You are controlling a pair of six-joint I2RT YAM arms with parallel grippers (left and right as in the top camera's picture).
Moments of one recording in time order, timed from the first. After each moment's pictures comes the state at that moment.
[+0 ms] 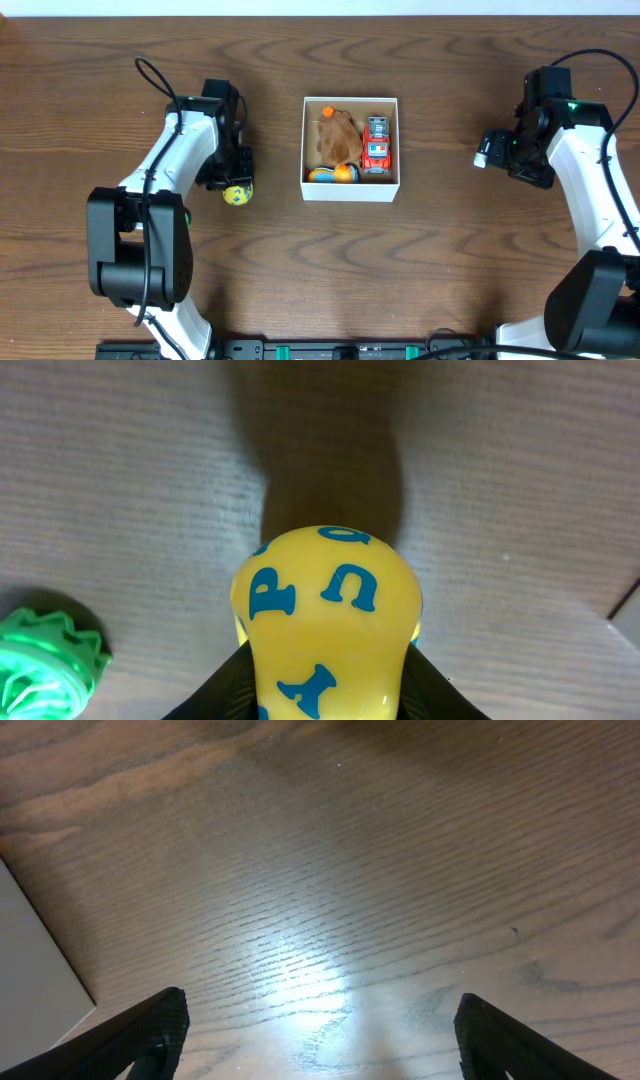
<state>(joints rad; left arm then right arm) -0.12 1.89 1.34 -1.08 0.05 -0.22 -0.09 1.66 1.33 -1.08 0.03 0.30</state>
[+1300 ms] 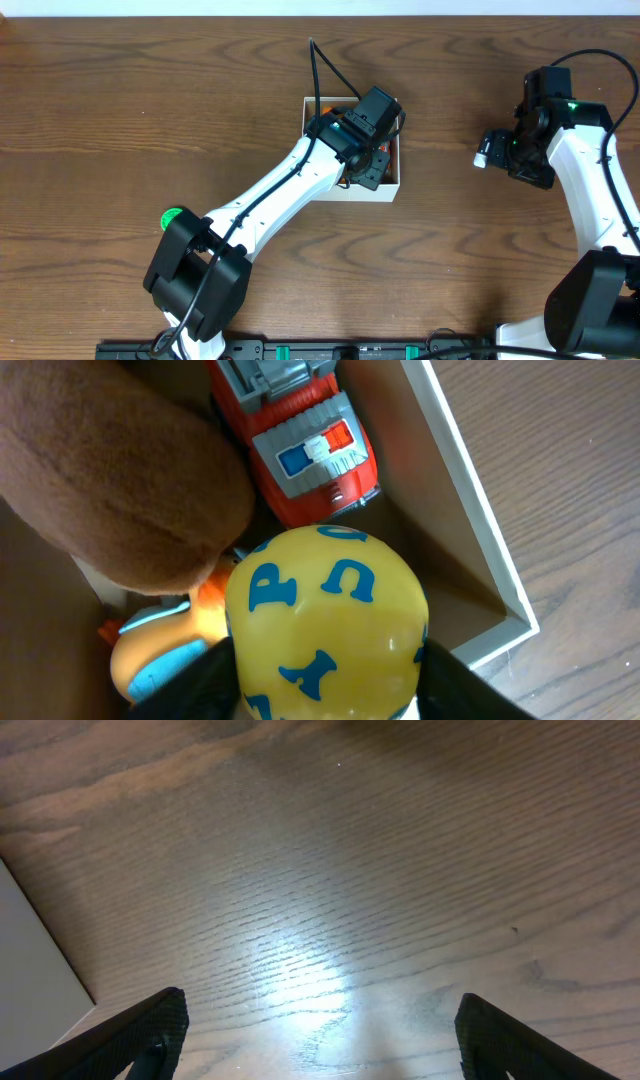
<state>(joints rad) -0.71 1.89 1.55 -0.86 0.05 -0.22 -0.09 1.66 1.33 -1.08 0.03 0.30</state>
